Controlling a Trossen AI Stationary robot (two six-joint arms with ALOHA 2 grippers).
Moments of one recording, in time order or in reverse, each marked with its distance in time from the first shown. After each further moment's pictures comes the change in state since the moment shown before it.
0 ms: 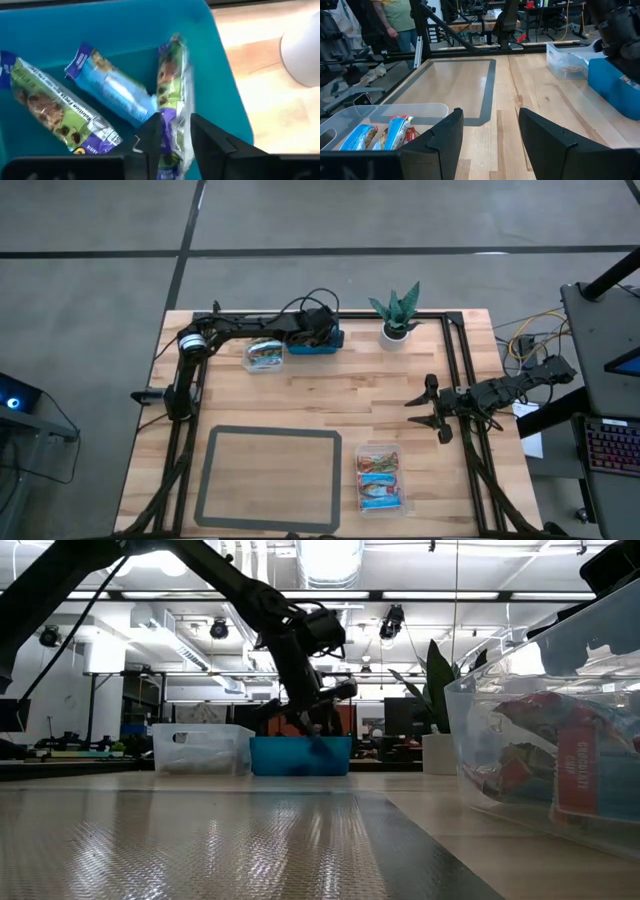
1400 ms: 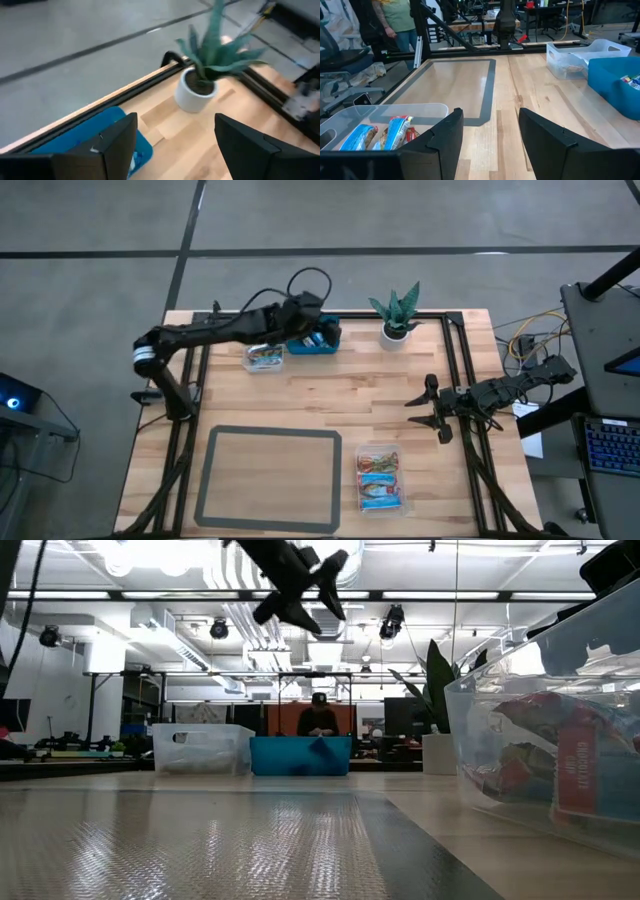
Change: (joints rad) left arm -0.154 -0.364 0.019 0.020 -0.147 0.370; right arm 0.000 0.000 0.000 0.000 0.000 0.000
